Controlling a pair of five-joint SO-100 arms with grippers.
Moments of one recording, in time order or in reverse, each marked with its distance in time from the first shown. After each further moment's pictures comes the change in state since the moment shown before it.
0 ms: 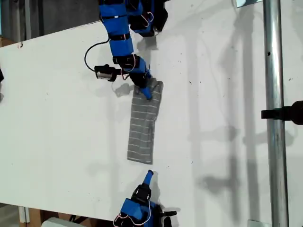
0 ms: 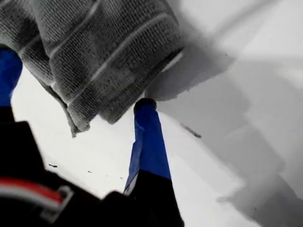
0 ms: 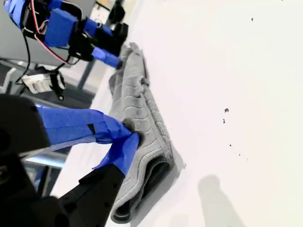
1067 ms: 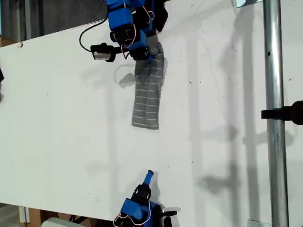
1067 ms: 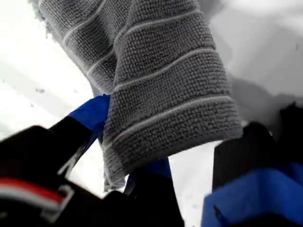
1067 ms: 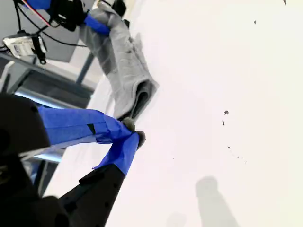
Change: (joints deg) arm 0 0.0 0.1 0.0 0.1 -1.9; arm 1 -12.8 36.2 5.3 34.4 8.5
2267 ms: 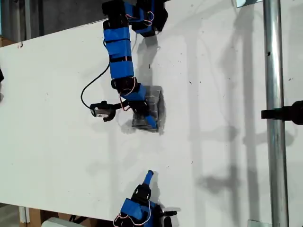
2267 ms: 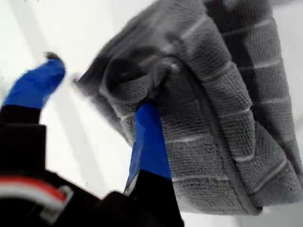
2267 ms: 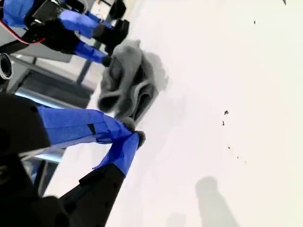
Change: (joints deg) arm 0 0.0 0.0 0.0 0.0 0.0; arm 1 7.6 -57.7 -52.2 -34.2 -29.4
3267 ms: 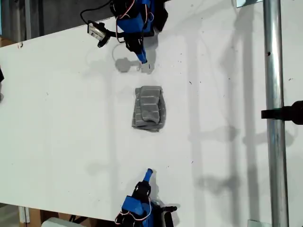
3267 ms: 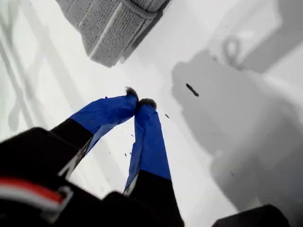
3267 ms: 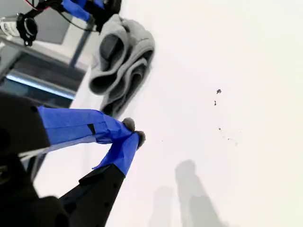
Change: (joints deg) arm 0 -3.4 0.0 6.6 -0.8 -1.5; arm 1 4.5 107.9 79.5 29.9 22.5
